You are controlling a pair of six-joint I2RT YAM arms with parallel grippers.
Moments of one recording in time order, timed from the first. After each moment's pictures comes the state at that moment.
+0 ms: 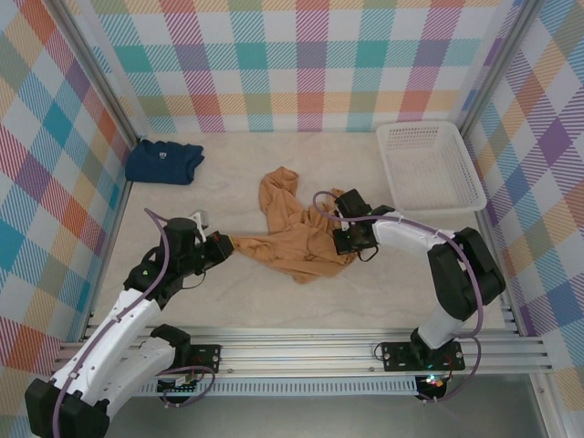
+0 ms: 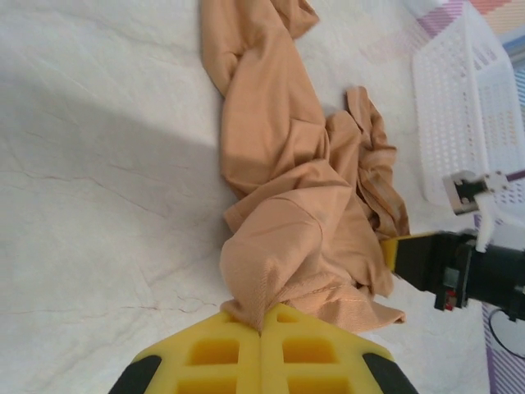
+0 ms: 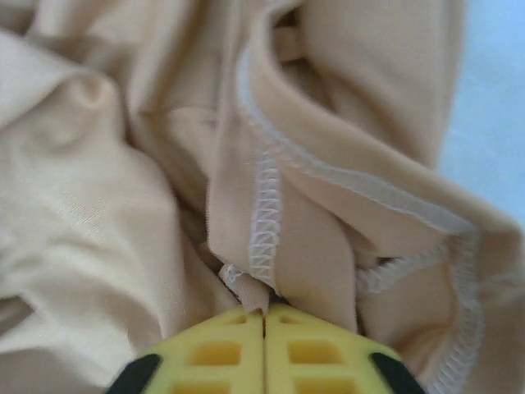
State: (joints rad) left arm -0.36 0.78 0.65 -0.52 0.17 -0.77; right arm 0.54 1.63 0.98 -0.57 0.00 0.30
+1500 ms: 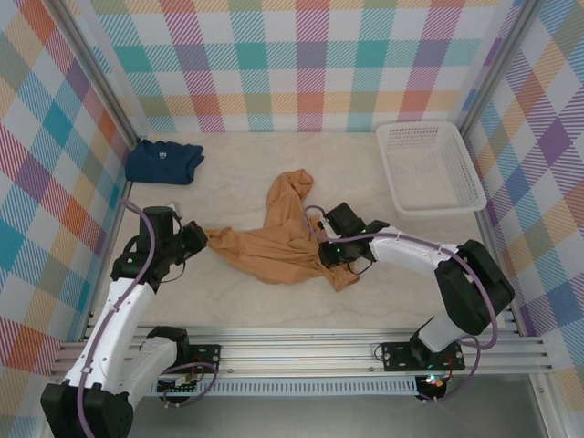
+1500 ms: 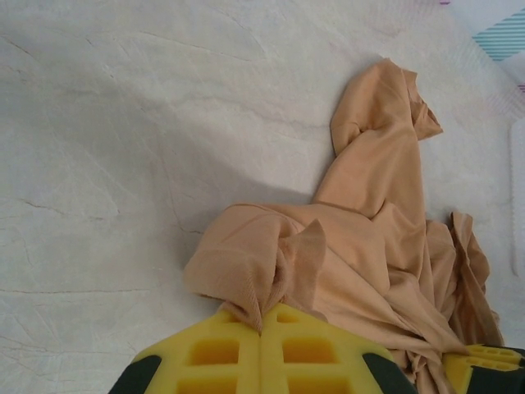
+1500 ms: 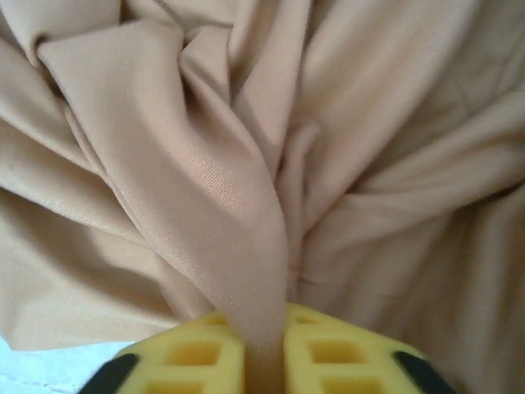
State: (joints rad) left arm -0.09 0.85 0.75 -0.66 0.16 -0.63; right arm 0.68 1.55 0.90 -0.46 -0.12 0.32
